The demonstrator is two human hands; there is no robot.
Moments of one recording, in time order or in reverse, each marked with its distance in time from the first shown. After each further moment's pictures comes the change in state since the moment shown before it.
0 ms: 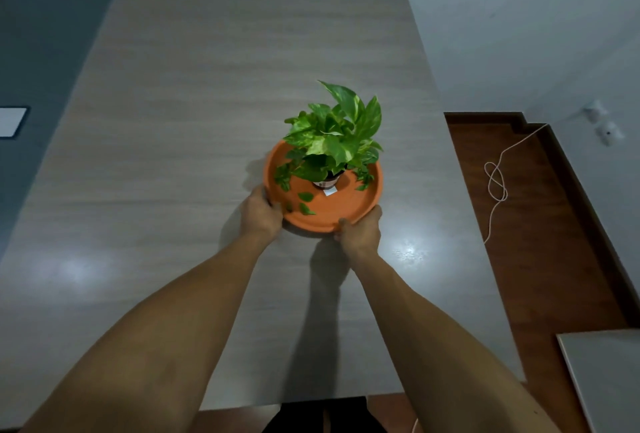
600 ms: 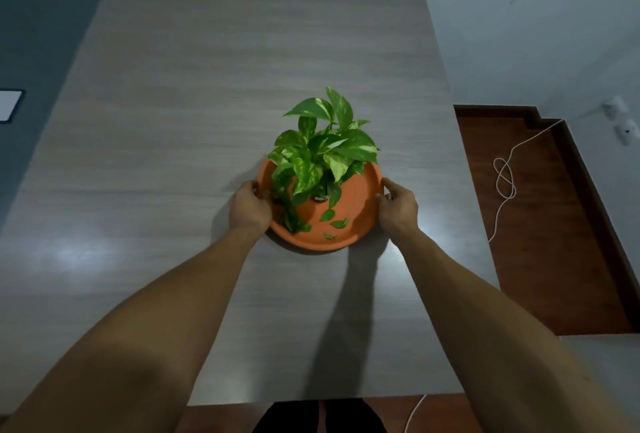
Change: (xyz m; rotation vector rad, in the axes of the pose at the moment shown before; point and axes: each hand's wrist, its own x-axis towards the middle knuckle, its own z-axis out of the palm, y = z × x) left_hand 0.013 -0.011 0.000 0.002 0.080 -0.074; right_hand 0.073 -0.013 -0.058 -0.261 -0.034 -0.230
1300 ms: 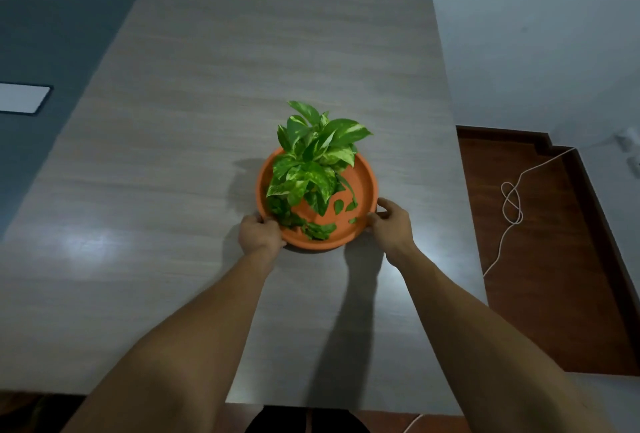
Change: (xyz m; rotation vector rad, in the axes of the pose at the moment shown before) left_hand -0.048 0.002 0.033 -0.474 0.079 -0.433; right_hand -0.002 0.008 -0.011 0.199 -0.187 0.043
